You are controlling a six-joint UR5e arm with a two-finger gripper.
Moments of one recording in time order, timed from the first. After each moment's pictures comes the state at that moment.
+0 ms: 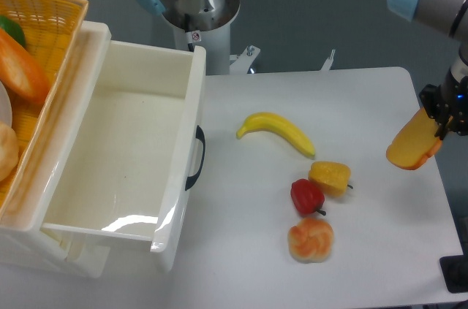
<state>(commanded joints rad) 2.88 -2.08 -1.13 -1.39 1.56 1.63</state>
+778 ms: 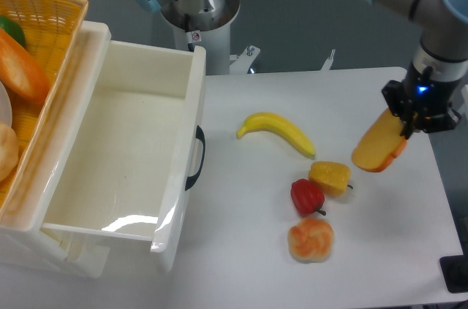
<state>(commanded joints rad) 2.74 -1.88 -1.19 -1.51 1.49 1.36</state>
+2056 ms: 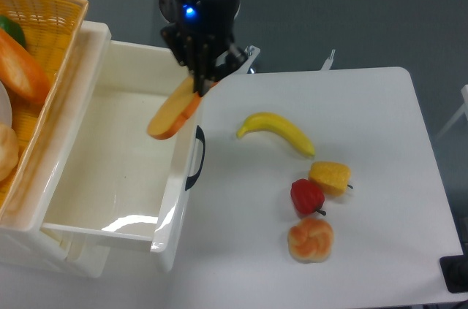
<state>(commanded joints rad) 2.32 -1.66 -1.36 -1.51 1.40 0.90</state>
